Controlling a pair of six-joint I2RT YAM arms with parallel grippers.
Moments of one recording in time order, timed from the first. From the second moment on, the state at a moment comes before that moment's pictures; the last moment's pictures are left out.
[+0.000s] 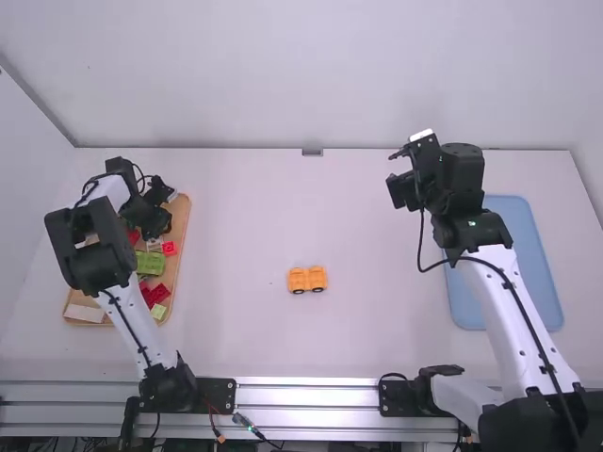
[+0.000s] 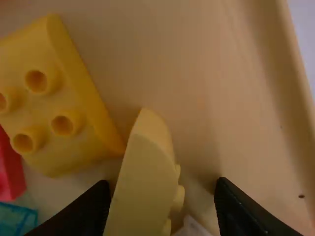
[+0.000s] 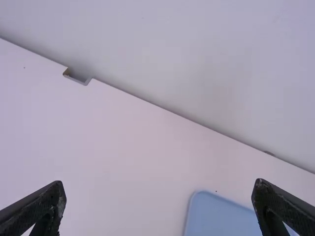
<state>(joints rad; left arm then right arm) 0.44 2.22 1.61 -0.78 0.11 0.84 0.14 1.26 1.13 -0.40 0.01 -0.37</state>
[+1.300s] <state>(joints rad) 0.44 2.22 1.61 -0.78 0.10 0.92 0.14 1.26 1.13 -0.40 0.01 -0.37</state>
